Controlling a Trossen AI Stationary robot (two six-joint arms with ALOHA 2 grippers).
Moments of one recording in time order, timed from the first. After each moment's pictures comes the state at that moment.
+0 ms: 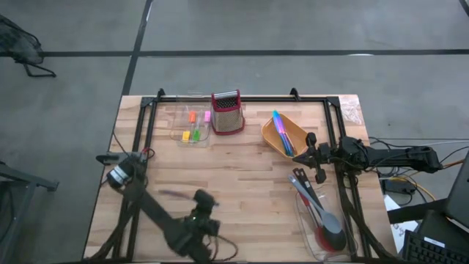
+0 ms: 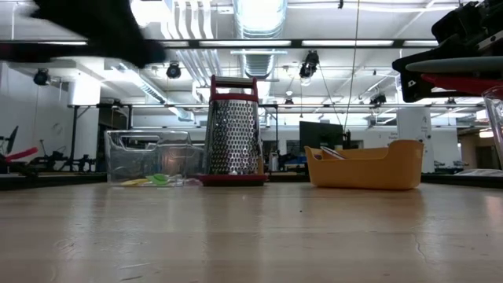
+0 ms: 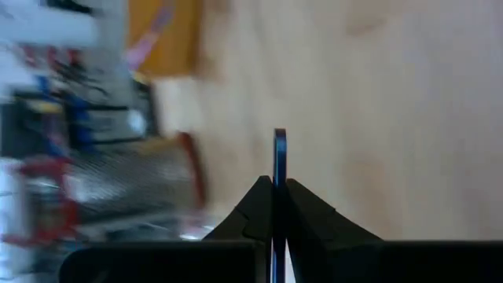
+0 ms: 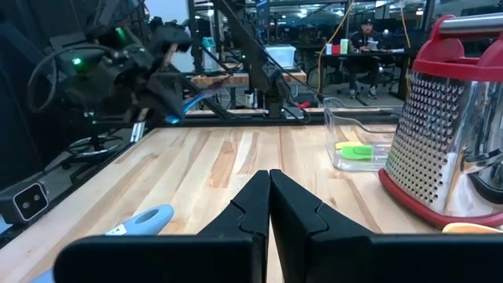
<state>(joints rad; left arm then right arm) -0.75 2.03 1.69 -1.34 -0.89 -0.43 -0.08 0.27 0.01 0.26 -0.18 0.08</state>
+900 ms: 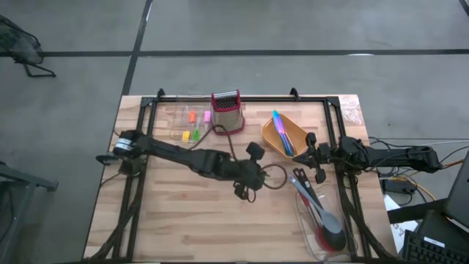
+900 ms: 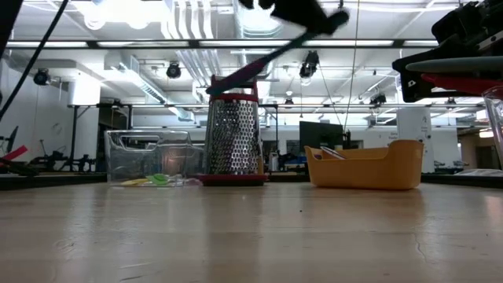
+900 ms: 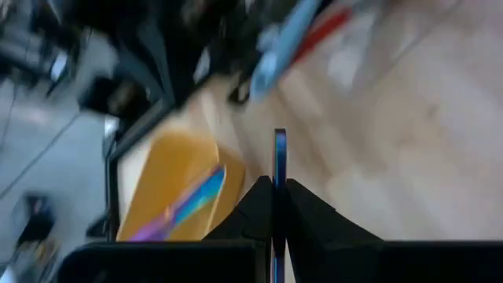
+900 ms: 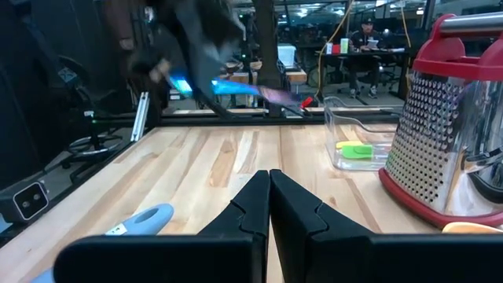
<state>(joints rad) -0.22 1.87 1.68 -0.45 -0.32 0.53 -0.08 0.27 0.01 0.26 -0.18 0.08</state>
